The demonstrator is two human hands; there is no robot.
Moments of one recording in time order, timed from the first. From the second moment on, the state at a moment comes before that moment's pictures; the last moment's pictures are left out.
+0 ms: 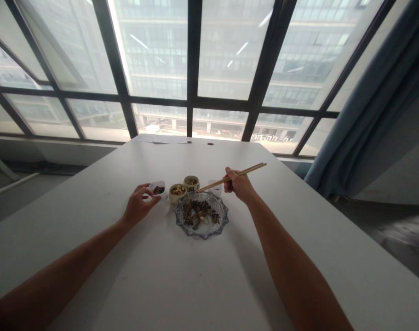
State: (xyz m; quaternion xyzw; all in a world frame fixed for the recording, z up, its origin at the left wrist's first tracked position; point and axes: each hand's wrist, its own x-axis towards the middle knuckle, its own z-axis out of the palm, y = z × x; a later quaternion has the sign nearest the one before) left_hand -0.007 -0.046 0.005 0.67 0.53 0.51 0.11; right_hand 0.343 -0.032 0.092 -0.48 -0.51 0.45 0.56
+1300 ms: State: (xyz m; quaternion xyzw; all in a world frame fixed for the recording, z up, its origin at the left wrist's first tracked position) left_hand -0.004 -0.047 0.004 0.65 0.51 0.56 0.09; right_hand 0.299 -0.066 0.114 -0.46 -0.64 0.32 0.53
